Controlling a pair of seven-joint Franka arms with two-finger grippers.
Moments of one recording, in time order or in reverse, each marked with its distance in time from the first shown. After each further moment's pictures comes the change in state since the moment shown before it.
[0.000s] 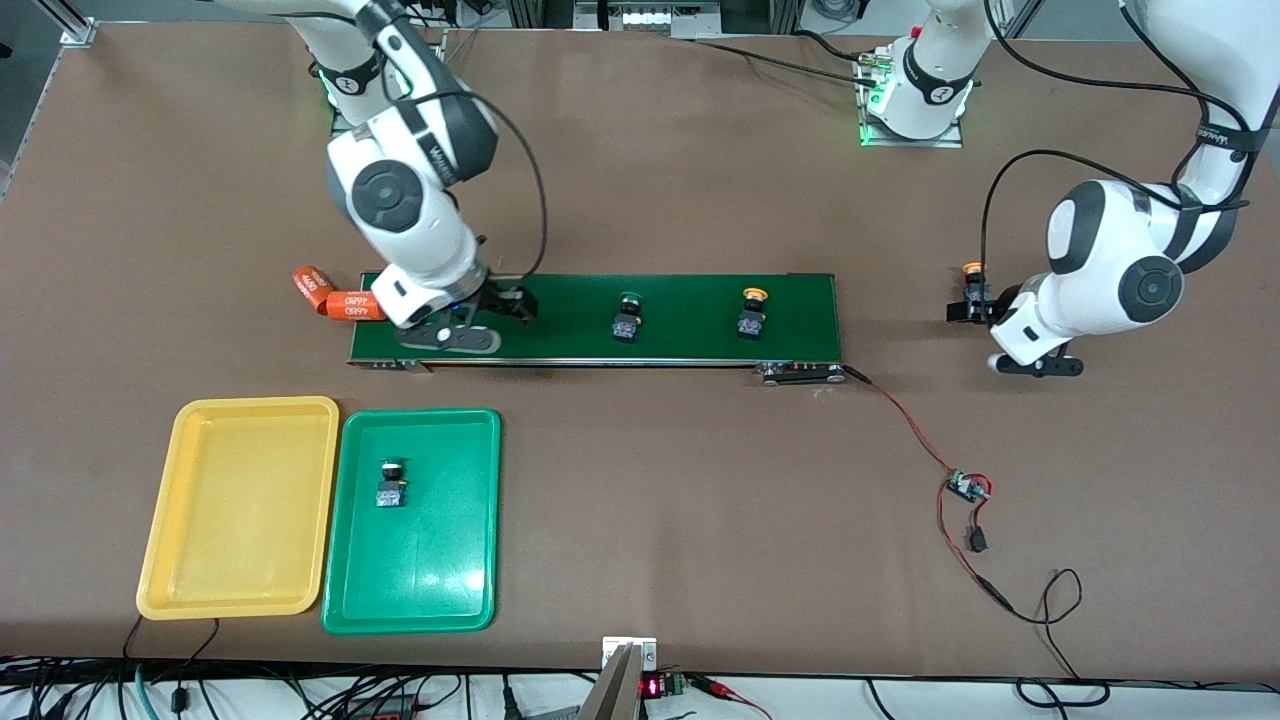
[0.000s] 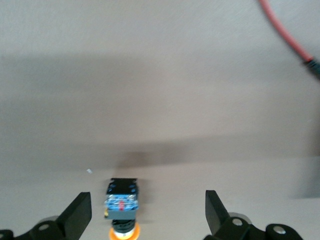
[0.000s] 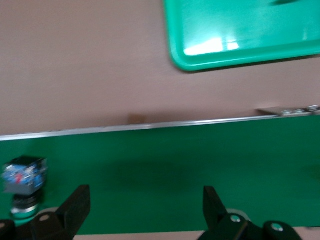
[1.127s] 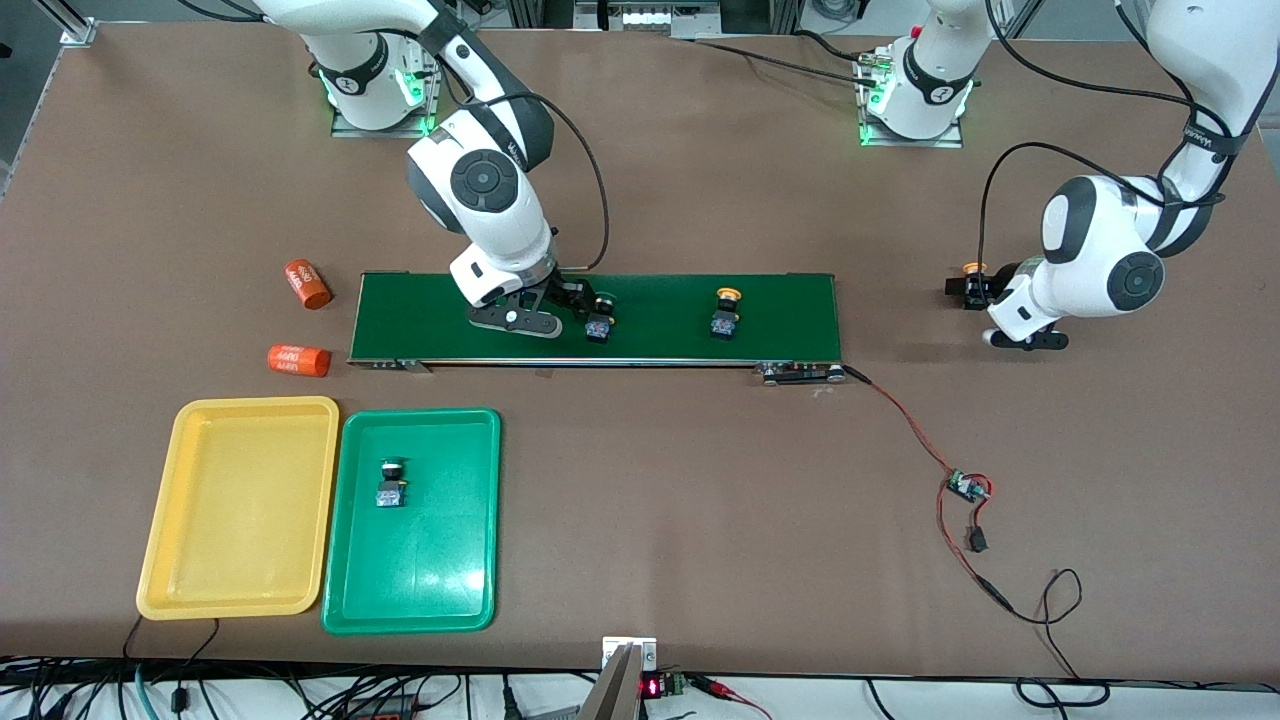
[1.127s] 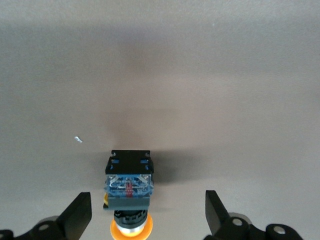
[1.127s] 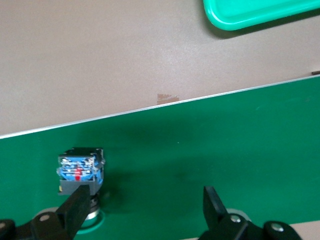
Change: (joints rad) left arm 0.036 0.027 0.038 -0.143 0.010 0.084 0.032; right arm 0.100 0.087 0.000 -0.005 -0.093 0.101 0.281
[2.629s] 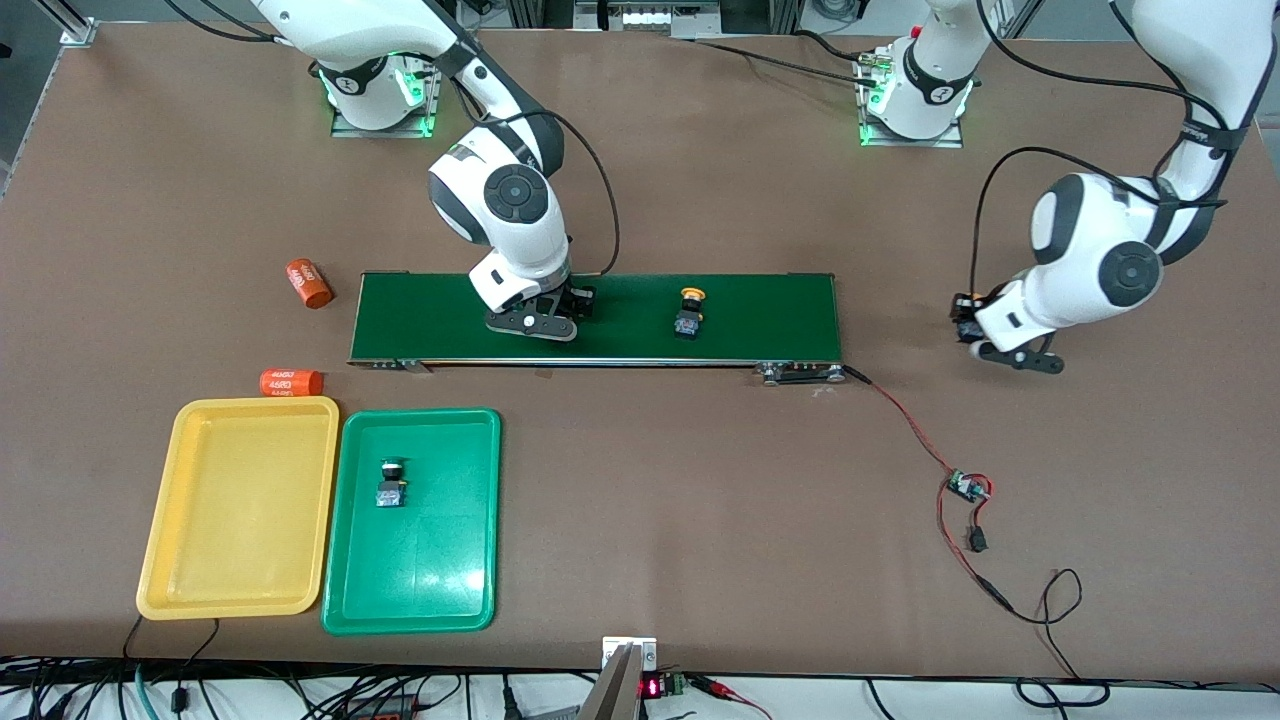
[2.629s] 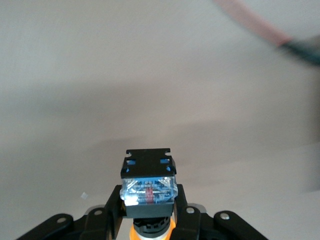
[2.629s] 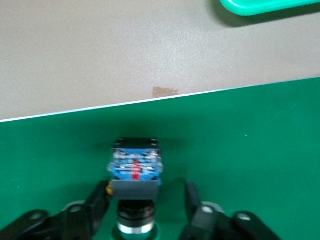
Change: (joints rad) left arm -0.137 -0.064 -0.035 0.105 0.001 0.038 0.093; right arm 0.026 0.079 0.000 0.009 -0.122 0.008 0.033
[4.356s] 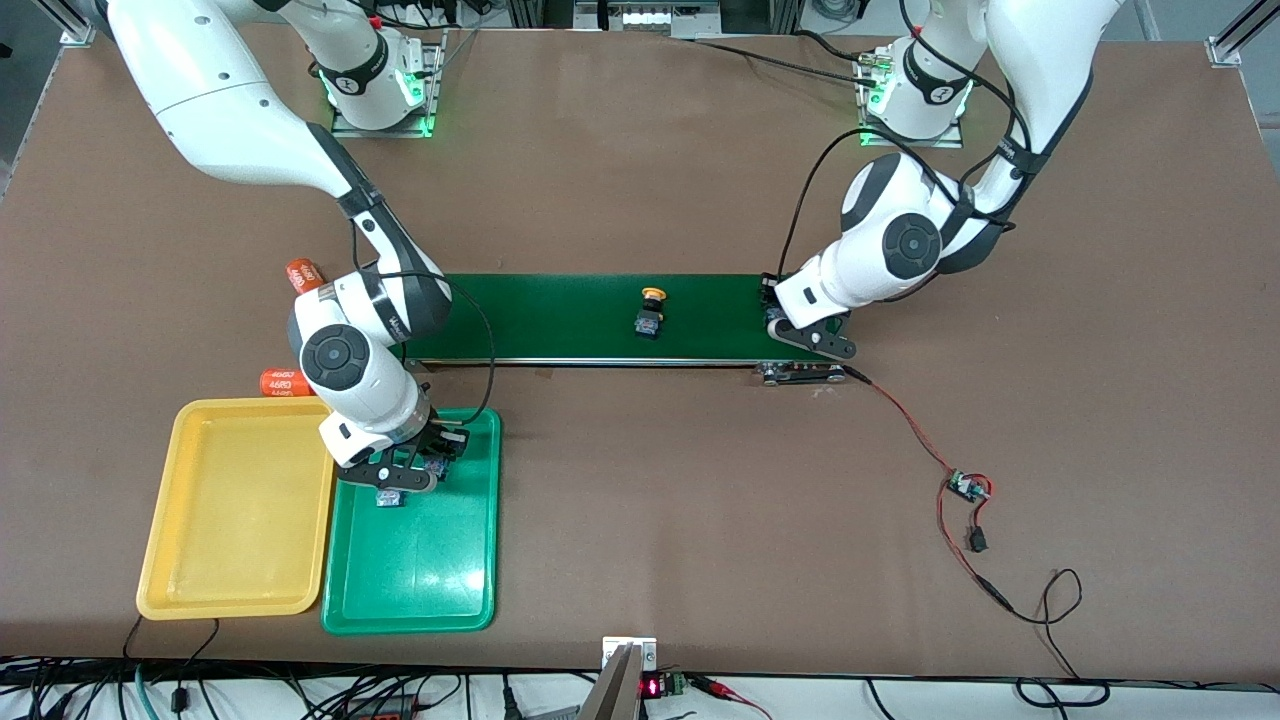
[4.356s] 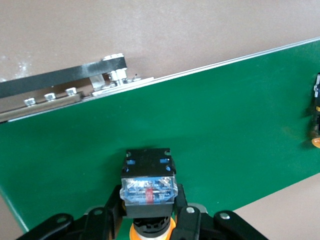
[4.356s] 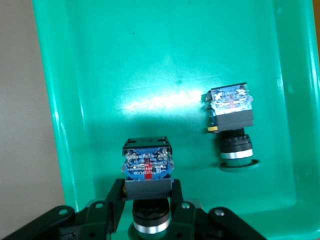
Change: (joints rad) left arm -0.342 0.116 -0.125 0.099 -0.272 0.110 -0.249; right arm -0.223 0.269 -0.133 0.381 -0.017 0.030 -0.407
